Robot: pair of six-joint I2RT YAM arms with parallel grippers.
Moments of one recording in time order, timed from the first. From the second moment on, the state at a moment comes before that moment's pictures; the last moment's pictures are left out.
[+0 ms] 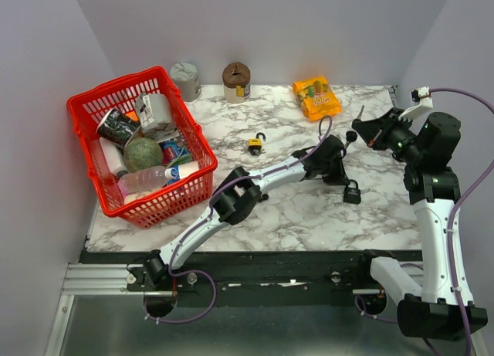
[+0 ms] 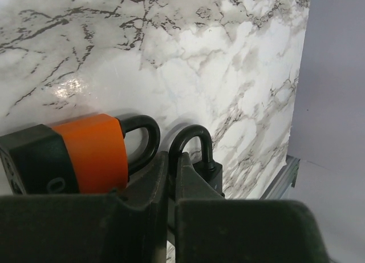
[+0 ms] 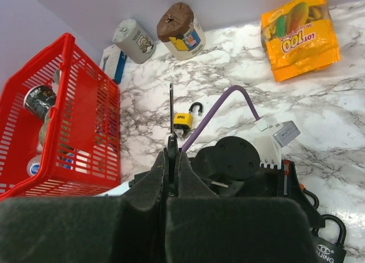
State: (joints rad) left arm -0.97 2.69 2.34 -0.32 0.23 -1.05; right arm -0.10 0.93 1.12 -0.39 -0.53 0.40
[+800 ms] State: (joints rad) left arm -0.77 2.14 1.52 -0.30 0.20 -0.56; right arm -0.10 0.93 1.12 -0.41 -0.53 0.37
